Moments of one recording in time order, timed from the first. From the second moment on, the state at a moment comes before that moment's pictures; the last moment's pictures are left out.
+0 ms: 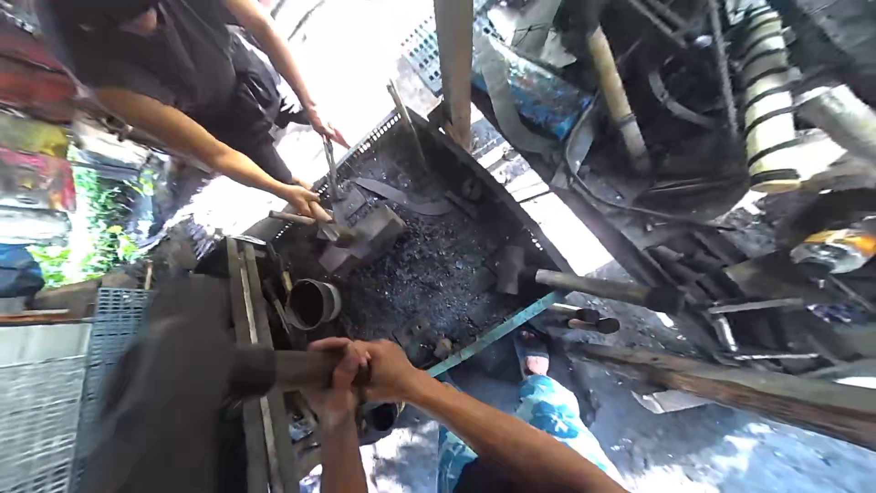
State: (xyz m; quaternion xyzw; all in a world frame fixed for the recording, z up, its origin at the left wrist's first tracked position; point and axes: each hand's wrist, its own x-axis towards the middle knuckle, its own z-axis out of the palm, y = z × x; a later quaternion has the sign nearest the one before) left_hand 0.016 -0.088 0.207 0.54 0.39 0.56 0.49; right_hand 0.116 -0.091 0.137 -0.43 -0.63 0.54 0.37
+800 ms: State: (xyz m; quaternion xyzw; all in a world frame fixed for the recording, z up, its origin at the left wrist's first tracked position) left_hand 0.035 0.011 0.290 0.73 0.27 0.53 0.35; right_hand 0.129 0.033 0.216 -0.36 -0.69 0.35 0.53
